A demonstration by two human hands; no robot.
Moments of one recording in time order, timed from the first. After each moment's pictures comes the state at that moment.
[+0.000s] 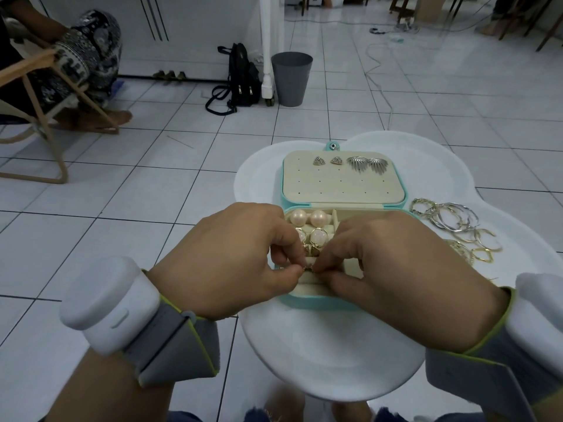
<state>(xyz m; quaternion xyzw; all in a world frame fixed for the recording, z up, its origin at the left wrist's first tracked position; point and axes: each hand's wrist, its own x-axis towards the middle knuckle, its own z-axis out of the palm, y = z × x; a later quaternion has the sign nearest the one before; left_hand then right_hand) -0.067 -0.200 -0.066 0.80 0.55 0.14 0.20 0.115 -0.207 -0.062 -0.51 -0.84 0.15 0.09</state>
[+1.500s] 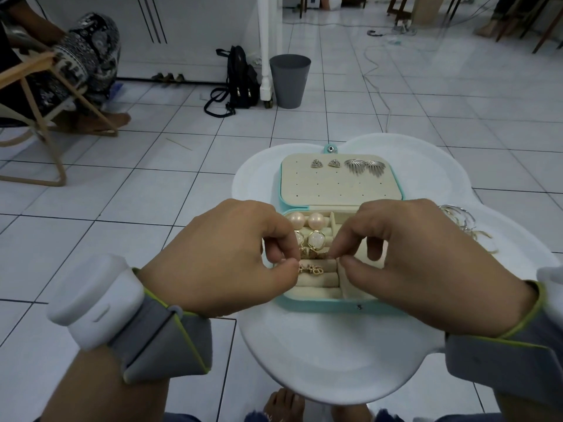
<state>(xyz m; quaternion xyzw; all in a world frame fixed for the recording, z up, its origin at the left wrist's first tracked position) -0.069 -0.199 -0.061 0.79 0.55 0.16 0.22 0.134 -0.202 -0.056 -0.51 -0.83 0.17 0.16</state>
